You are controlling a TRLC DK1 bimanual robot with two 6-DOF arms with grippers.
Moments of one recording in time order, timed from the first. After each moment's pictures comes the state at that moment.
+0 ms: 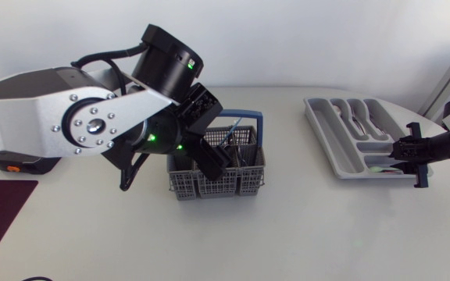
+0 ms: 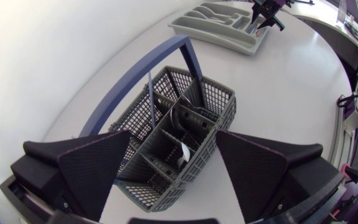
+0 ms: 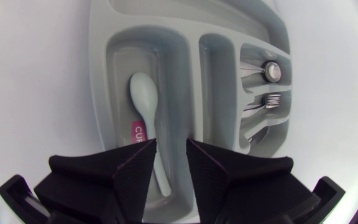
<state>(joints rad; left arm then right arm) -0.76 1.52 1.13 -0.41 -0.16 0.25 -0.53 2.05 1.26 -0.29 -0.25 -1.94</state>
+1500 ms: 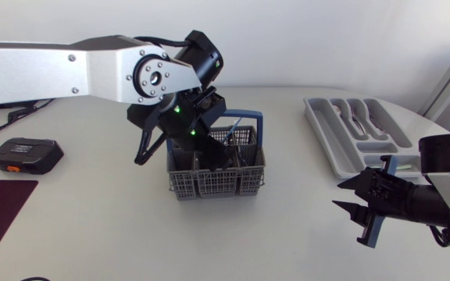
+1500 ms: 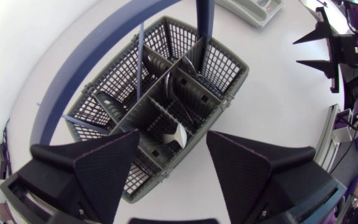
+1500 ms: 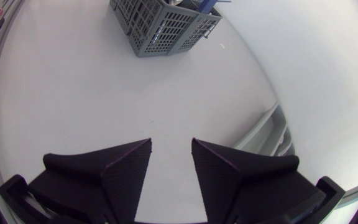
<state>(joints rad) -0.68 1.78 1.42 -0.78 -0.04 0.11 -0.08 1.09 0.44 -0.25 -0.38 -1.15</state>
